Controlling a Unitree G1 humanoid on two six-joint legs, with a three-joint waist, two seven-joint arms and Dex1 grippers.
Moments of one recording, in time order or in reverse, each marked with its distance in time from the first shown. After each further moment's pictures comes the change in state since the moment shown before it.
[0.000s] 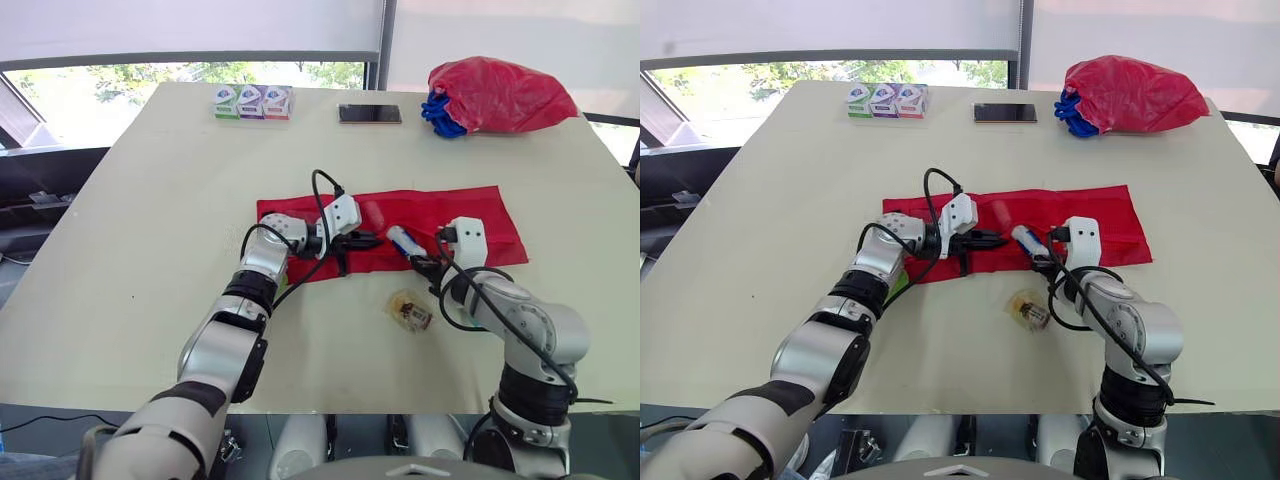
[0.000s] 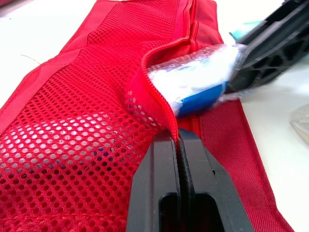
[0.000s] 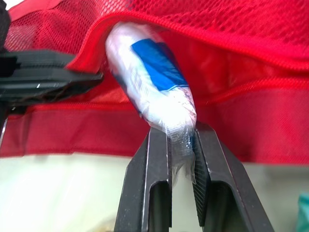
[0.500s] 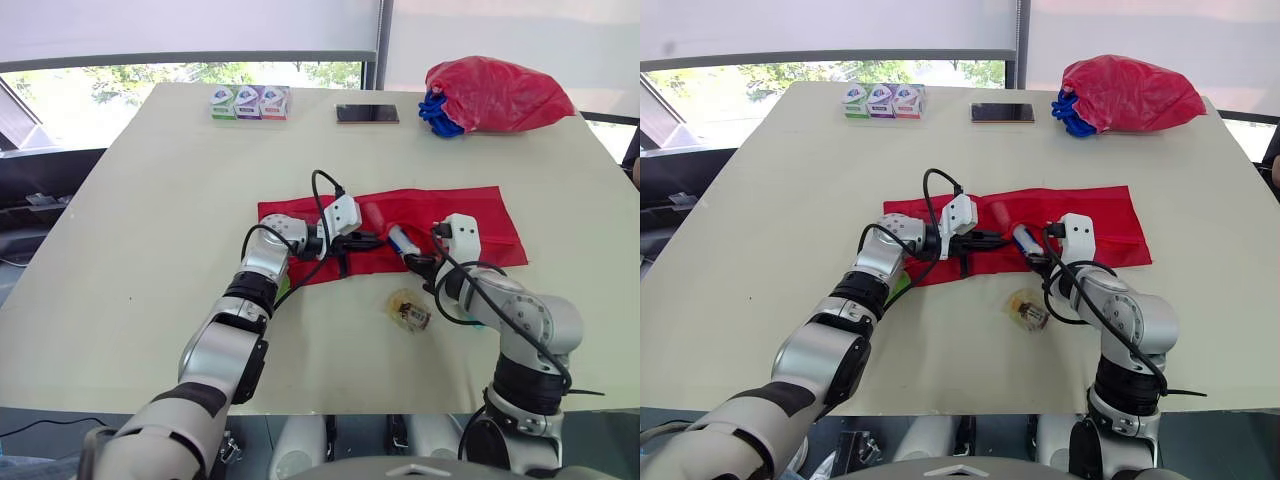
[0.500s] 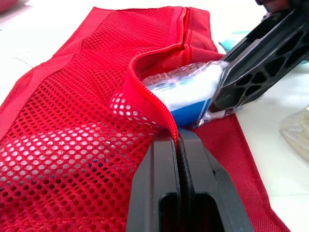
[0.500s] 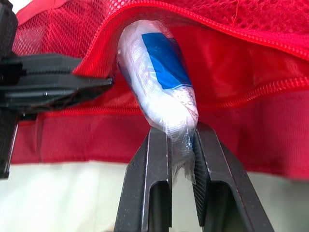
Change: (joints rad) left arm 0.014 -0.010 0.001 -0.014 -0.020 -0.018 -0.026; right arm -0.067 0.038 0.002 0.092 0.010 -0.004 -0.022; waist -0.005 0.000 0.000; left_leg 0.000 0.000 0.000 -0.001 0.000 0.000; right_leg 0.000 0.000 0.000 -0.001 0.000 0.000
